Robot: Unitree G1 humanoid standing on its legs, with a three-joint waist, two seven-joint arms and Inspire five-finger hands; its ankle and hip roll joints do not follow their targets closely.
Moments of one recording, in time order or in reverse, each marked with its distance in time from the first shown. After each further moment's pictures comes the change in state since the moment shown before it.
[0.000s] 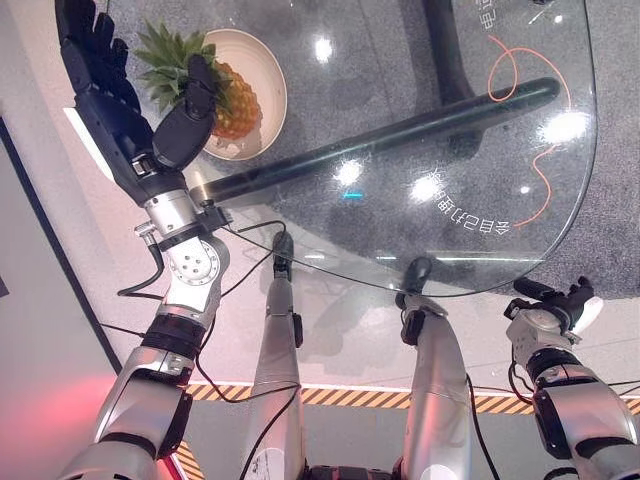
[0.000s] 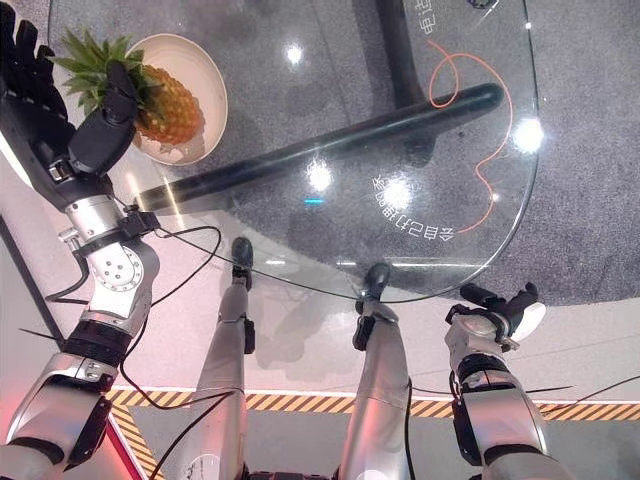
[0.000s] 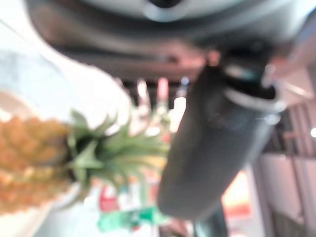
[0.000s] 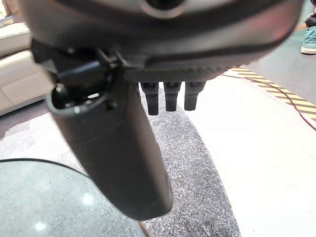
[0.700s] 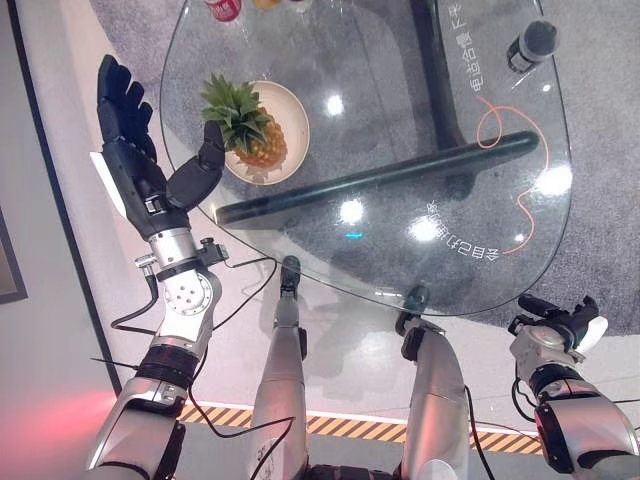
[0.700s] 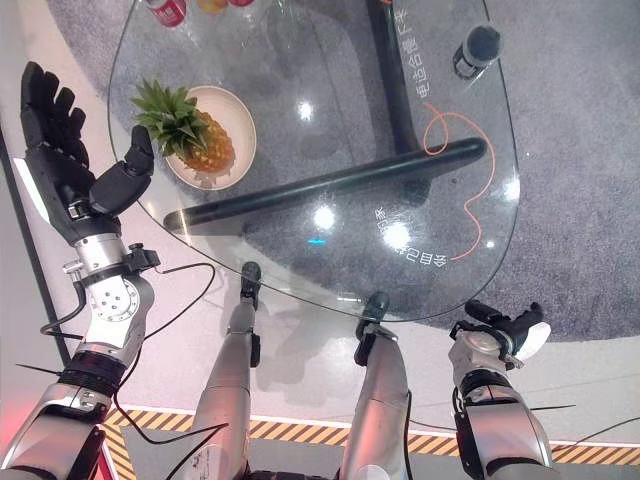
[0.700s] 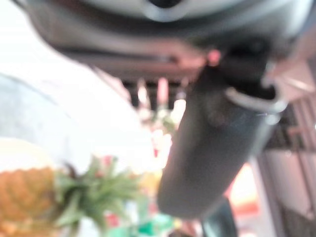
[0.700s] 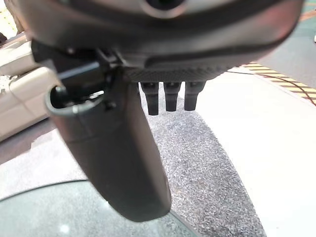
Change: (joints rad) left arm 0.172 0.000 0.034 -0.001 -0.022 0.066 -0.135; right arm 0.103 0.020 -0.058 -0.001 0.007 -0.012 0.000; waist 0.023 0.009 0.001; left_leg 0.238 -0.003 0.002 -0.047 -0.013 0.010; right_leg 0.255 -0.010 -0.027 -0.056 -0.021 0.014
